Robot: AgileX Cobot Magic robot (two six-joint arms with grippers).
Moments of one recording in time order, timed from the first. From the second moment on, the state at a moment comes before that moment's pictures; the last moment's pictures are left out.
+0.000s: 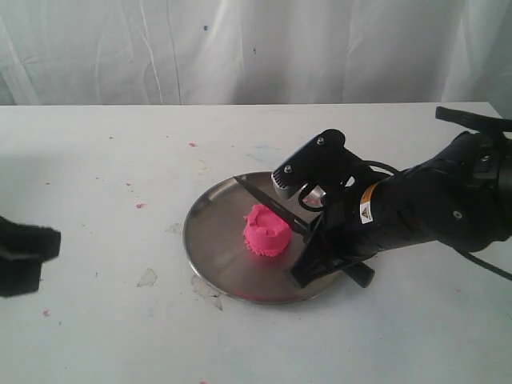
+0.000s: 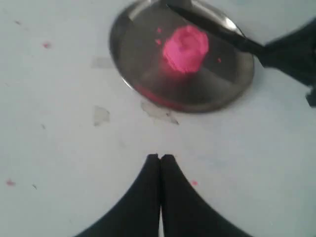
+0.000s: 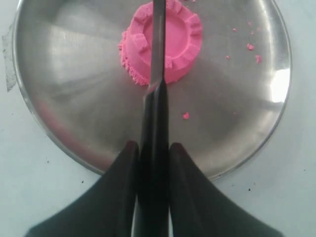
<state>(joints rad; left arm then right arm) -0.58 0.73 -0.59 0.03 0.61 -0.38 0.62 1.50 -0.80 -0.13 0.32 -0.06</state>
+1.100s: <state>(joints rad) -0.20 1.53 -0.95 -1.64 0.78 1.41 0.62 1.50 -0.80 -0.13 0.34 -0.06</state>
